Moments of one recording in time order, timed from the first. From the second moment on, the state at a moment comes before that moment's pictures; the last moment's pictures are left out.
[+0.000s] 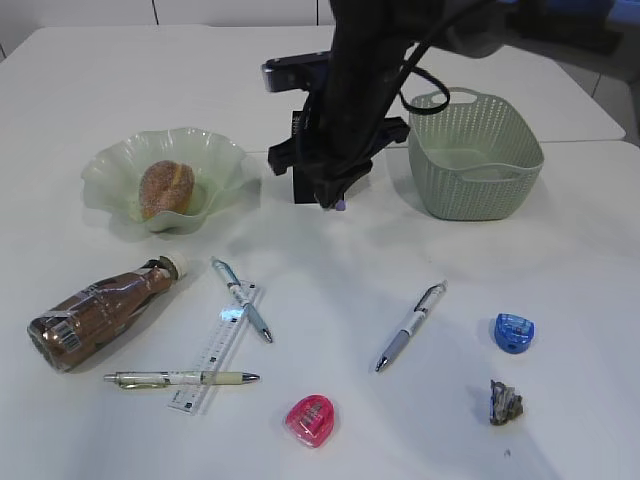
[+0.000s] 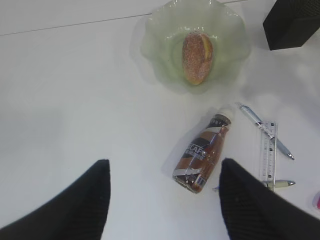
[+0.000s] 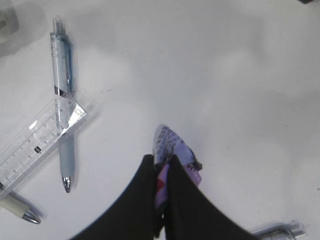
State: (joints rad) left arm -0.07 1.24 -1.56 -0.01 1.27 0.00; right arm 0.47 2.27 -2.10 0.07 1.22 0.00
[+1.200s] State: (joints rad) left arm -0.07 1.24 -1.56 -0.03 1.27 0.00; right arm 0.10 2.30 -2.25 0.03 1.23 0.01
